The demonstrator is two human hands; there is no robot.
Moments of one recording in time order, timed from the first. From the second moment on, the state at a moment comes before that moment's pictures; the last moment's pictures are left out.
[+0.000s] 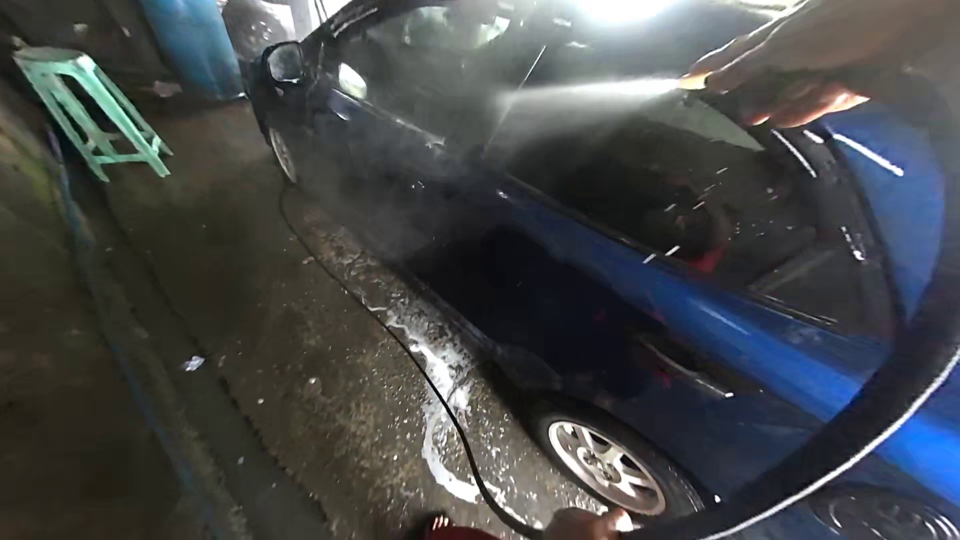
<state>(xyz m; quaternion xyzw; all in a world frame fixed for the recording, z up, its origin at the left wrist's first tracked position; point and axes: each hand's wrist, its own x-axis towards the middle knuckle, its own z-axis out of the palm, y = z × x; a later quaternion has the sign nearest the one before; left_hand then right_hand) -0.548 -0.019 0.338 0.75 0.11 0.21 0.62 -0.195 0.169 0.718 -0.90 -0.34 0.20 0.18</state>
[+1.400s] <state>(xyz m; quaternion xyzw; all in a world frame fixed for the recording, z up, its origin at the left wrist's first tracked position) -0.803 0.044 0.220 0.67 0.63 0.26 0.29 -0.393 0.075 0.310 -0.59 0.00 0.60 0.53</state>
